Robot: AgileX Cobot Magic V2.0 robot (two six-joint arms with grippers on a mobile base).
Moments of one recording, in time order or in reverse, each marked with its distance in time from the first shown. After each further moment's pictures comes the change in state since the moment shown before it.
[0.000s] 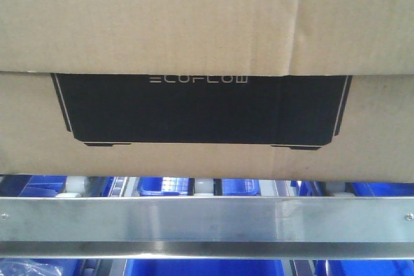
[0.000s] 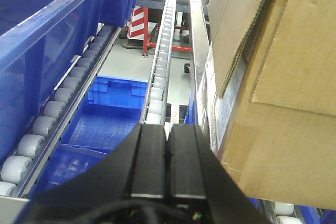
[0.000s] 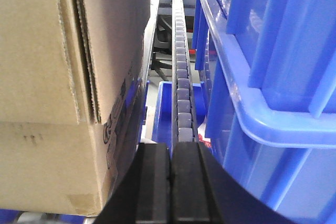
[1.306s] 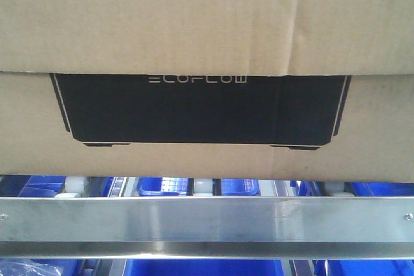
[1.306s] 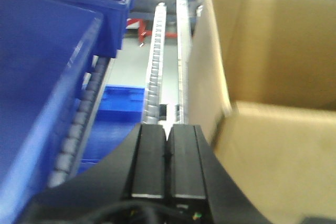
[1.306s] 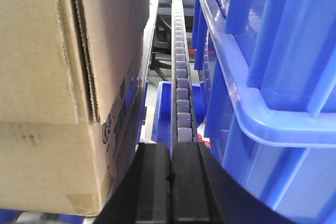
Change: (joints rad) left arm -0.012 0.349 -0.705 0.064 0.465 0.000; right arm 0.000 0.000 0.000 0.000 0.000 0.000
